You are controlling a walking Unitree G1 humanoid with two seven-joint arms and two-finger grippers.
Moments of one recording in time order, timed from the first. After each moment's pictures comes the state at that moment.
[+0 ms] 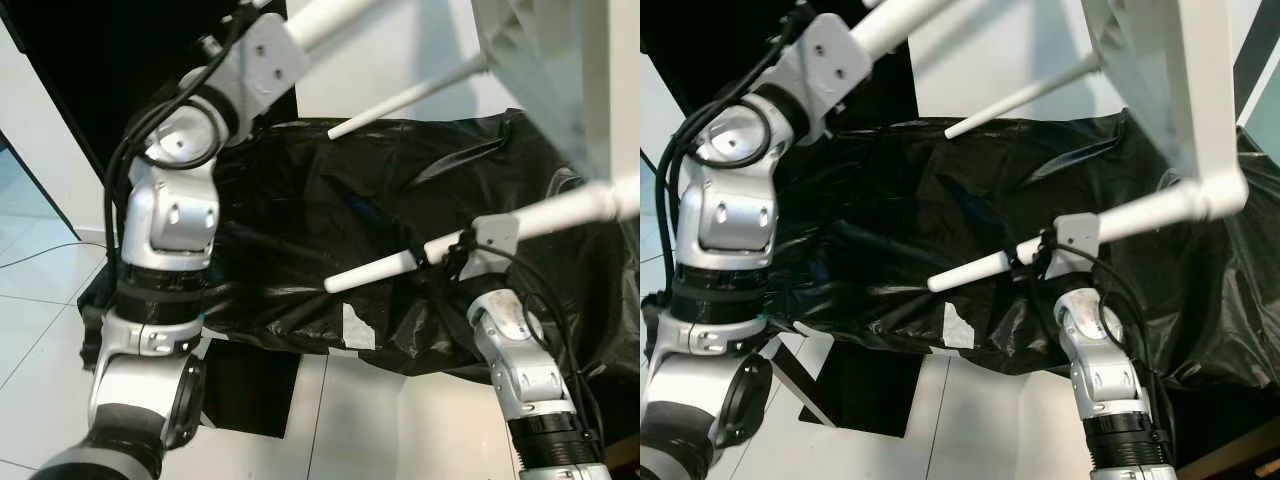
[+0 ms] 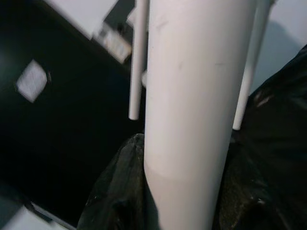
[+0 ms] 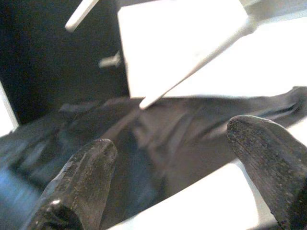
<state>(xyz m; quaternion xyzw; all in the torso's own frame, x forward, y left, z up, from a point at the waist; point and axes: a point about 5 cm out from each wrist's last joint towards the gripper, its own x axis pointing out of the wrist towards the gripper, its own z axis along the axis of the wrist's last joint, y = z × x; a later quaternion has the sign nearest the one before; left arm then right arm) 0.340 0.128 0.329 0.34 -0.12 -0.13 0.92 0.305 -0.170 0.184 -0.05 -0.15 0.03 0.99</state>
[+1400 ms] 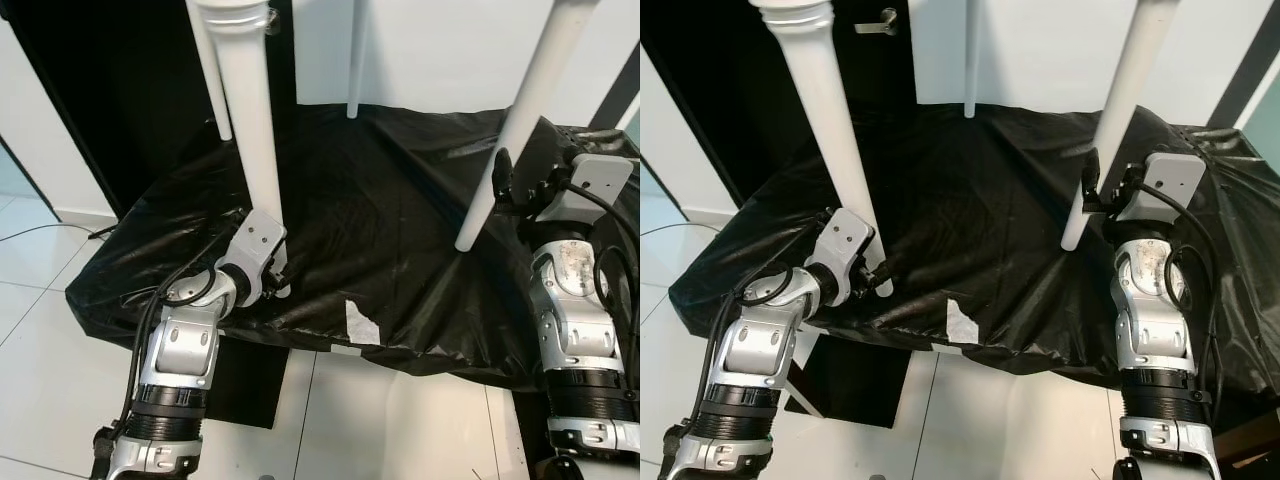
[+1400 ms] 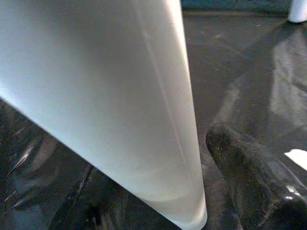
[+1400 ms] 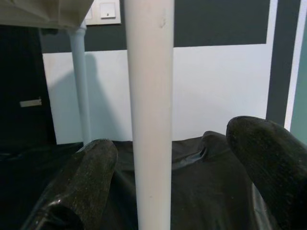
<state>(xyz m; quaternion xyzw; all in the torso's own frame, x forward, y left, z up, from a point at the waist) 0.313 0.129 0.175 0.19 0.08 -0.29 0.94 0.314 -0.222 0.227 -0.07 -0.22 -0.09 0.97</state>
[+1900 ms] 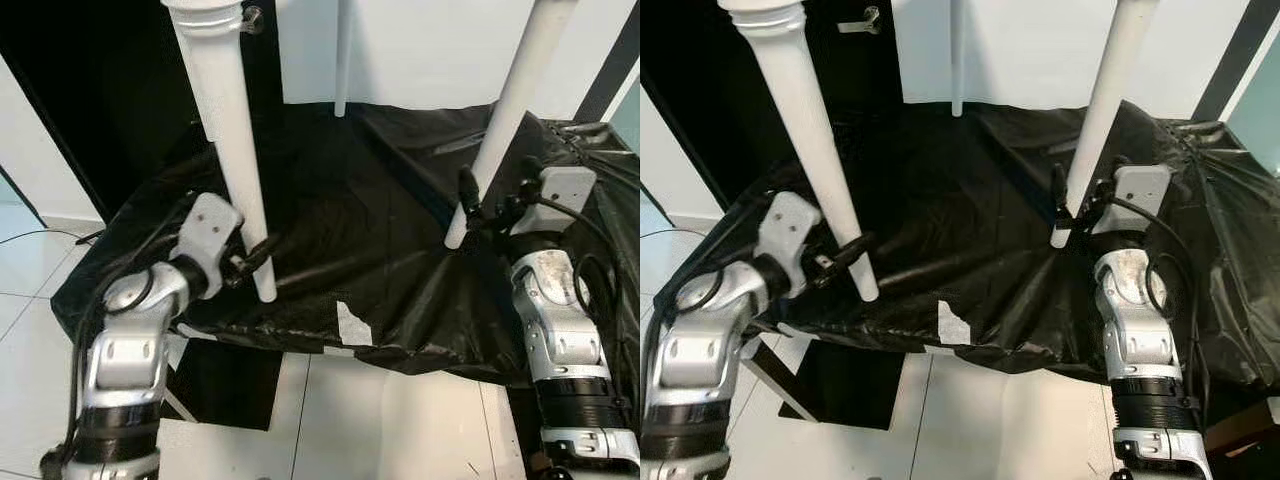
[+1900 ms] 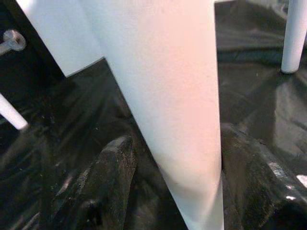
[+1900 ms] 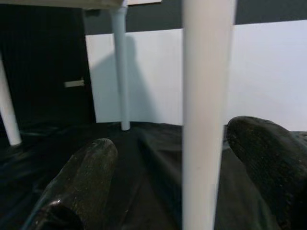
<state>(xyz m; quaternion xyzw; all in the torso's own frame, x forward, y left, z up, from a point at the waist) 0.288 0.173 0.206 0.18 -0.02 -0.28 0.94 0.315 -0.197 0.213 -0.06 -0.20 0.01 0.98</state>
